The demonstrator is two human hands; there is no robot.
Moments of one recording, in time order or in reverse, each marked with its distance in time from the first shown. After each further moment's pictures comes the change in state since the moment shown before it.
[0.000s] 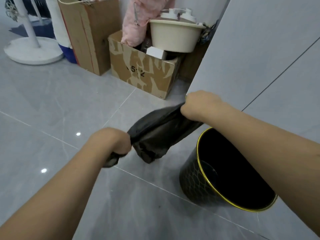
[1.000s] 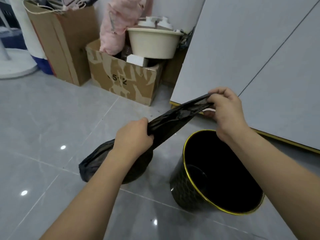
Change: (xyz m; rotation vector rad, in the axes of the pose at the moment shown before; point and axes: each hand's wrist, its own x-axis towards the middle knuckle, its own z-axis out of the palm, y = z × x) left_hand 0.034 0.078 0.004 -0.211 0.798 0.411; right_hand -0.022 0.071 0.025 1.688 0.590 0.249
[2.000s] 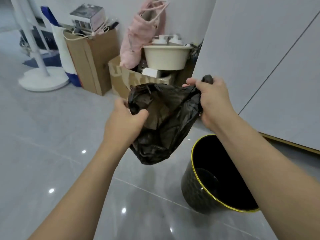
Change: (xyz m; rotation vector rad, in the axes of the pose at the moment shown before) left_hand -0.045 0.011 -0.101 -0.532 0.348 -0.348; right_hand -0.026 -0.056 0.046 0.225 -0.170 0.093
